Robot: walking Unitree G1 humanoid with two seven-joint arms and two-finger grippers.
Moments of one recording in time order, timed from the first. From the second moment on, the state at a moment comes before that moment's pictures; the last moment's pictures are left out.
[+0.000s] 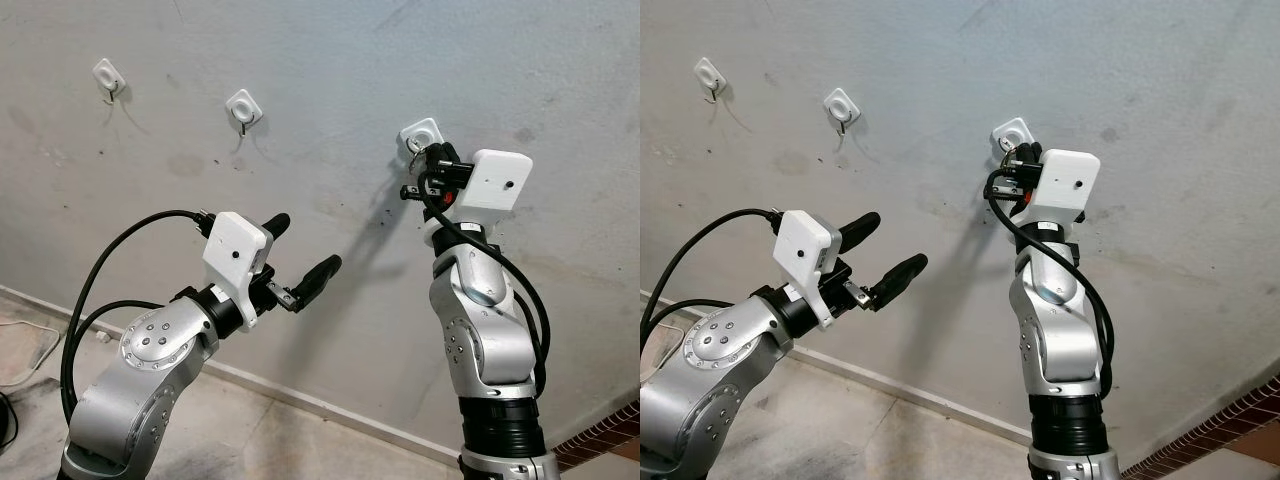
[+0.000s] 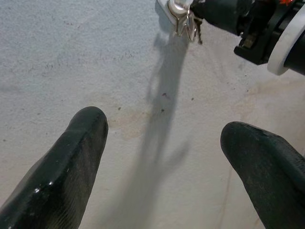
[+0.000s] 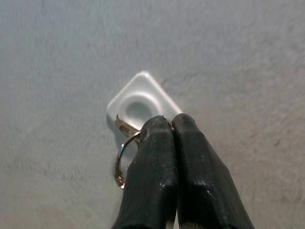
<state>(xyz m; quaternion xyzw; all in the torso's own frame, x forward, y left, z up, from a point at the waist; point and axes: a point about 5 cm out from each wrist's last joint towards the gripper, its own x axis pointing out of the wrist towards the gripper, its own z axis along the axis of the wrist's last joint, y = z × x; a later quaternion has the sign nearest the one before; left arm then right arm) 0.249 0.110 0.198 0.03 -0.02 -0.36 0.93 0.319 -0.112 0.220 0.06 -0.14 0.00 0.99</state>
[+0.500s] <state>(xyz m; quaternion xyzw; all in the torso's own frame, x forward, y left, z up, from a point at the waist) 0.248 0.109 0.197 0.04 -0.02 -0.36 0.93 0.319 -0.100 0.209 0.06 -0.09 -0.03 0.99</state>
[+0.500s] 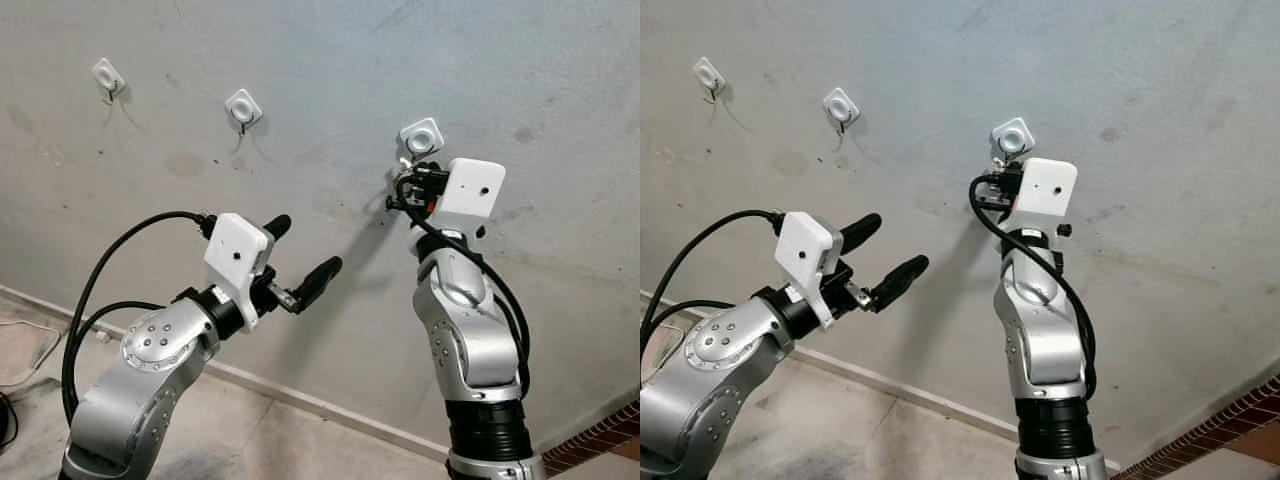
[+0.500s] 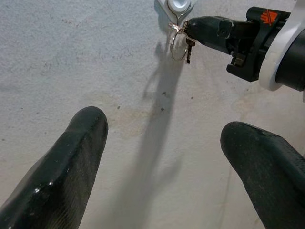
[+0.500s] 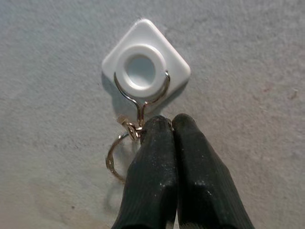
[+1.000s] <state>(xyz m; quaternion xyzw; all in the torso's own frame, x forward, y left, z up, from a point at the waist) 0.249 0.108 0.197 0.03 -0.02 -0.36 0.93 0.314 -0.102 0.196 0.06 -0.06 -0.03 1.00</state>
